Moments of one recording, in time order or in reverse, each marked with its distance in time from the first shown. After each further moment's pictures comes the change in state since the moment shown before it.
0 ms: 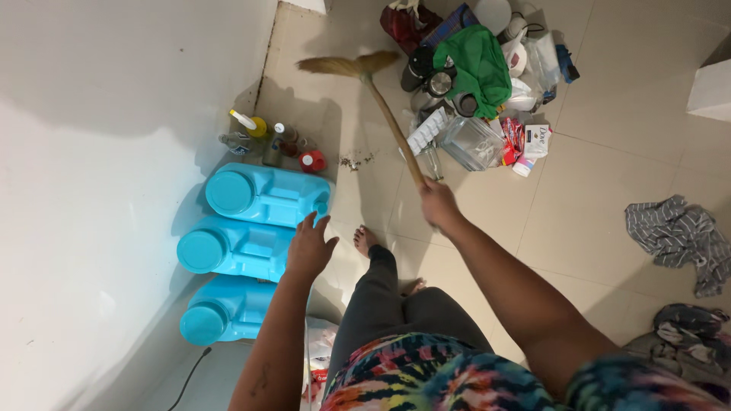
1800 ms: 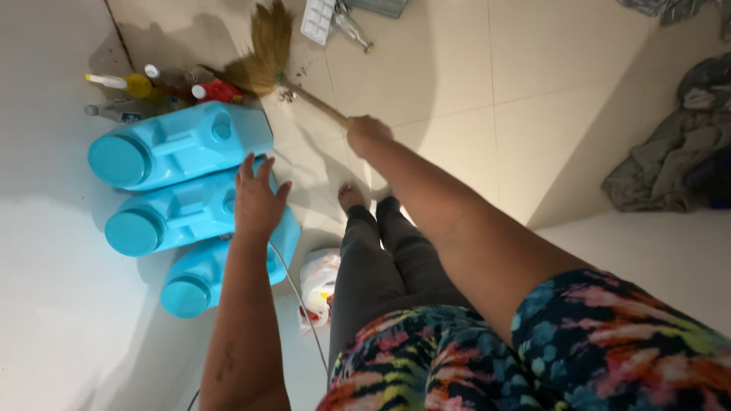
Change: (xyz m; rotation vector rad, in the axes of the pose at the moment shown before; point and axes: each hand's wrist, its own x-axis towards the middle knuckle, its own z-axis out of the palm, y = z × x) left_hand -0.104 0.046 0.104 0.155 0.001 0.275; right_hand -0.135 0.140 0.022 -0.529 -0.190 0.318
